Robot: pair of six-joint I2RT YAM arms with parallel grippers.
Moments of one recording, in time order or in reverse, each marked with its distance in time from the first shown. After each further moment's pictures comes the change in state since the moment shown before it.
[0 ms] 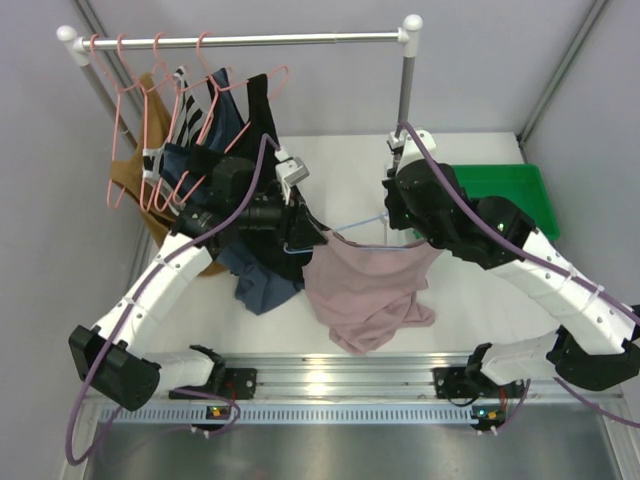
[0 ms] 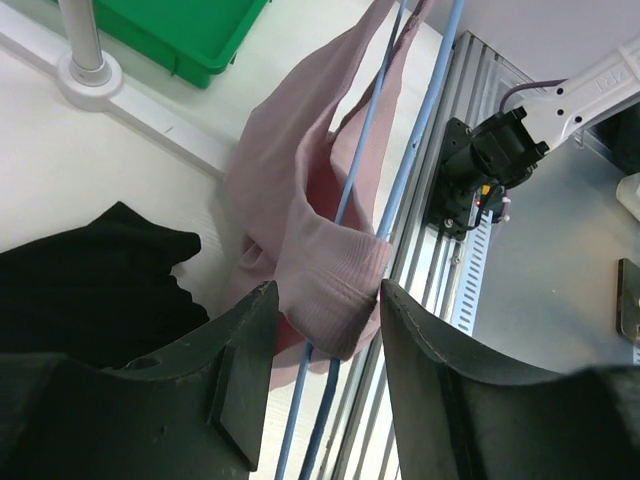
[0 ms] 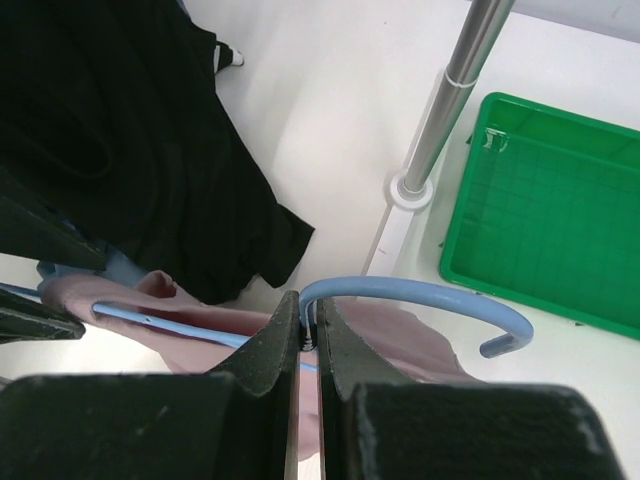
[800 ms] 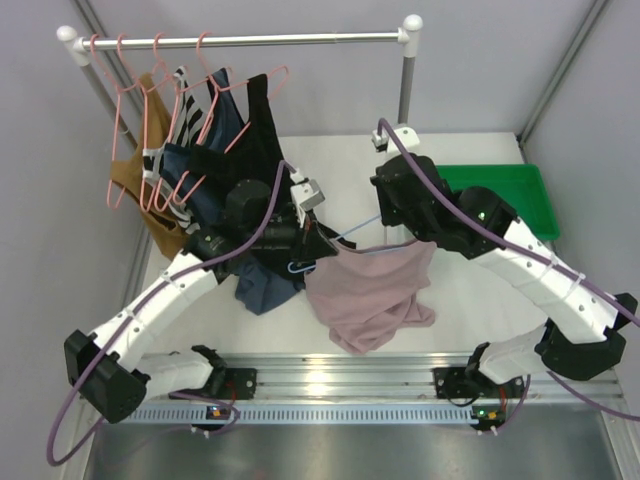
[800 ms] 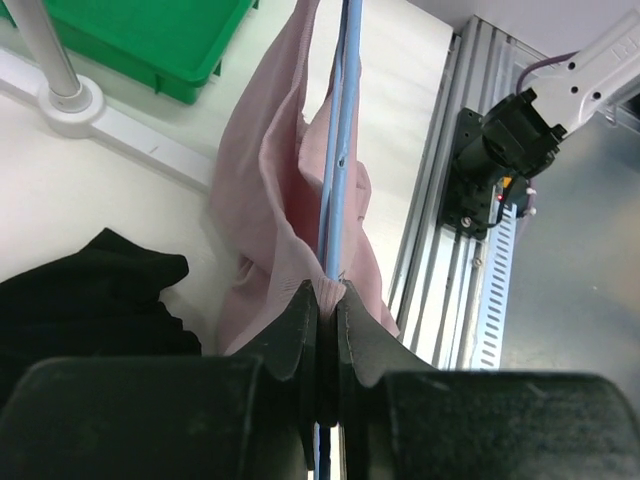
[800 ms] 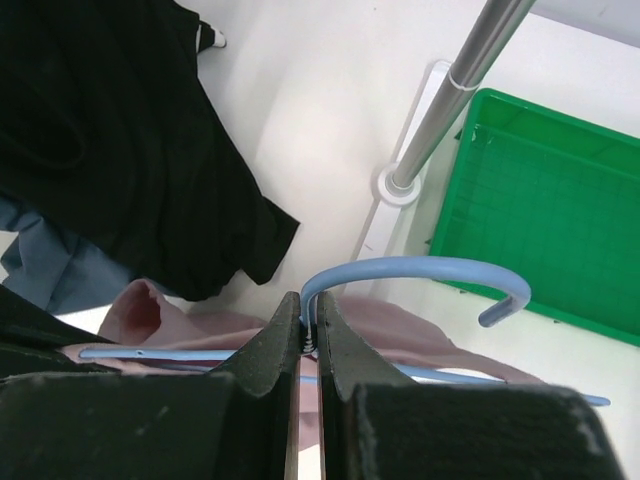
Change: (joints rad) left arm -0.138 -0.053 -0.135 0.154 -0.114 0.006; right arm -0.001 0.083 0.071 -0.048 0.014 -0.019
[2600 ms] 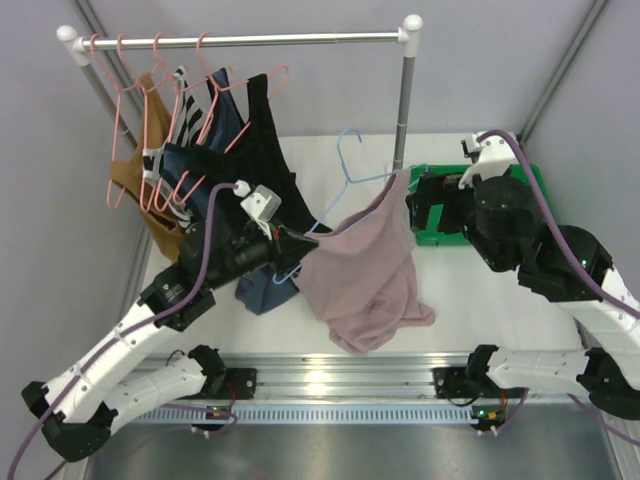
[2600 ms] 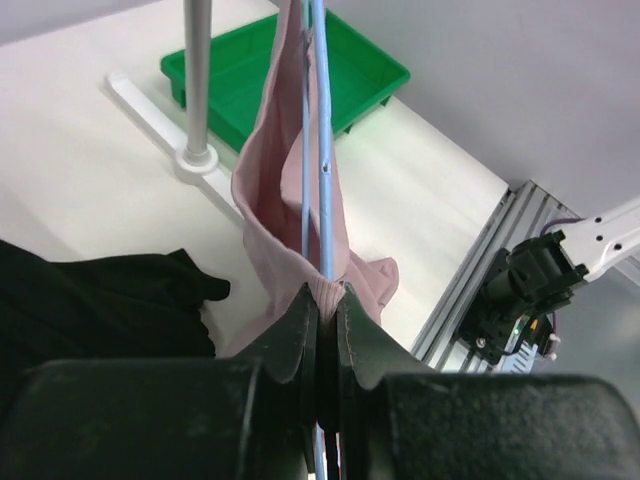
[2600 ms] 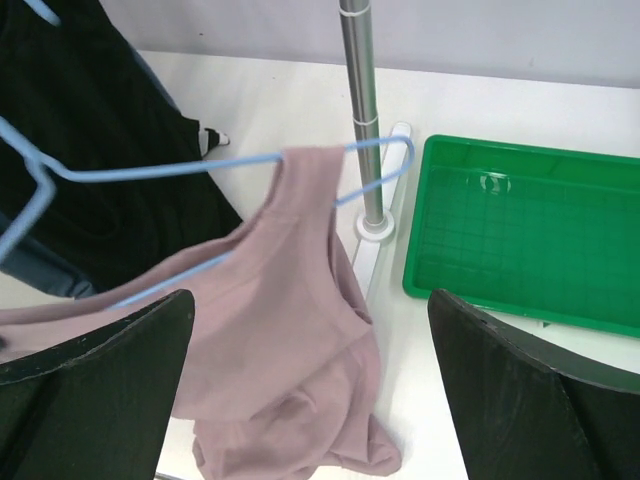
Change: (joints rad) left arm -0.180 -0.360 -0.186 0.136 -0.523 -0.263; right arm 0.003 -0.332 -0.146 0.085 0.085 0.022
